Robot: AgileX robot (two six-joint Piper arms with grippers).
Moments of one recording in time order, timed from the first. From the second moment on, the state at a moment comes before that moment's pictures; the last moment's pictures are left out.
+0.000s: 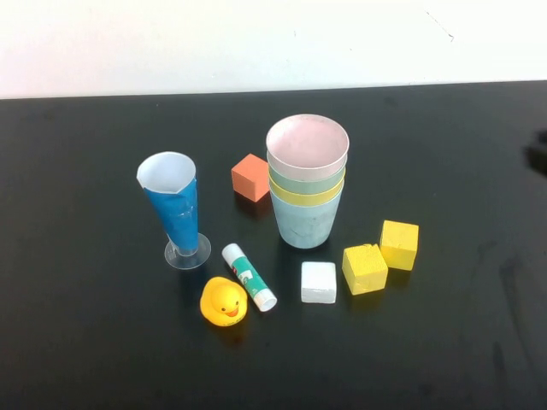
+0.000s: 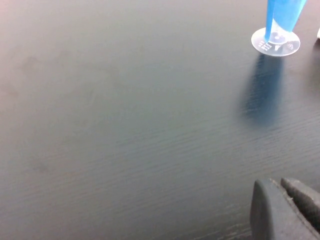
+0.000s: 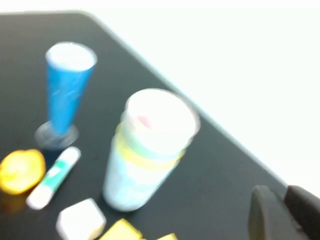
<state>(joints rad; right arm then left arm) 0.49 0.85 -0.83 0.44 0.35 -0.83 -0.62 0.13 -0.42 0.45 0.89 -0.45</state>
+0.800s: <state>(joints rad) 0.49 0.62 -0.44 0.50 0.02 -0.86 -0.62 0.13 -0.42 0.45 0.88 -0.46</state>
